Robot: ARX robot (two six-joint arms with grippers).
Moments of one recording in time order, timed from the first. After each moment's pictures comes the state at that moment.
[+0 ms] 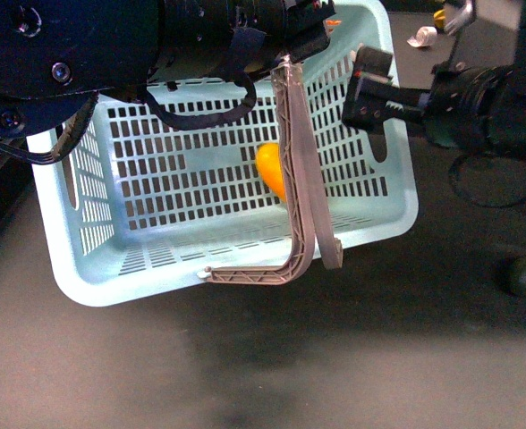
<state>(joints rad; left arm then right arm) -0.48 1.95 1.02 0.70 -0.05 -0.55 0.26 1.96 0.84 0.69 -0.03 0.34</state>
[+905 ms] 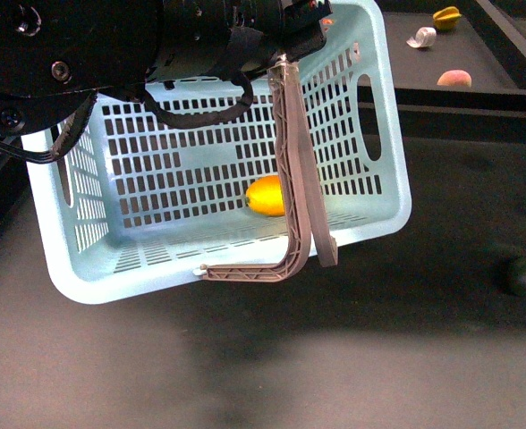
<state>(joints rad) -0.48 1.95 1.03 0.70 -0.05 -0.55 -0.01 0.90 0.23 0.32 -0.08 0.28</state>
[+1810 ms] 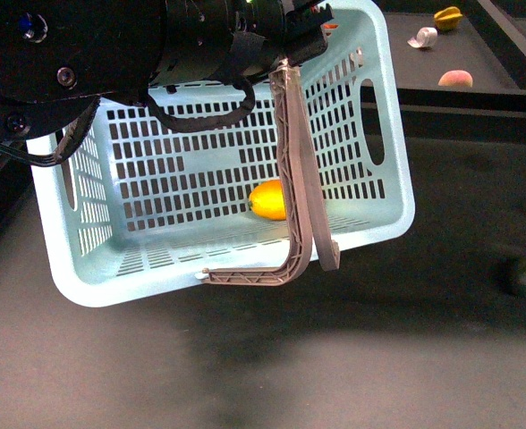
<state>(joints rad) -0.48 1.95 1.03 0.70 -0.05 -0.55 0.00 0.52 0.01 0.51 0.00 0.00</state>
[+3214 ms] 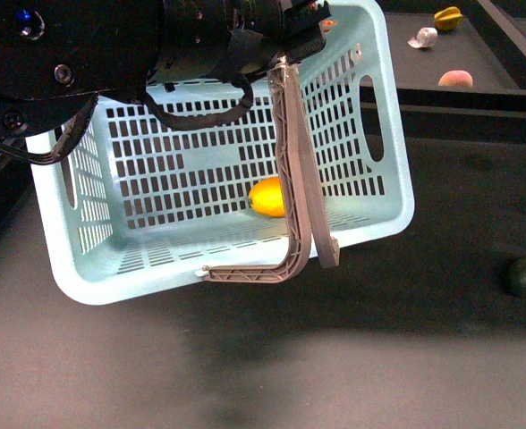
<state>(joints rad) -0.48 1.95 1.03 0.70 -0.05 -0.55 0.00 0.01 0.01 0.00 0.00 0.00</state>
